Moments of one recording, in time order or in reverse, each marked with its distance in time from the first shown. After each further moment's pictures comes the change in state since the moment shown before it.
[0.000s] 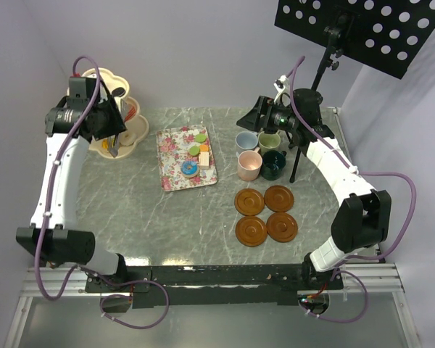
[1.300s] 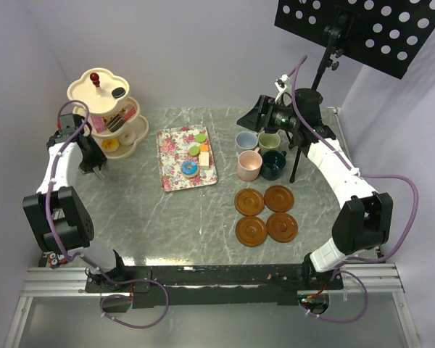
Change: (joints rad) left arm 0.323 0.093 -0.524 0.328 0.027 0.026; right arm 0.000 -0.018 -0.004 0.007 -0.003 0.010
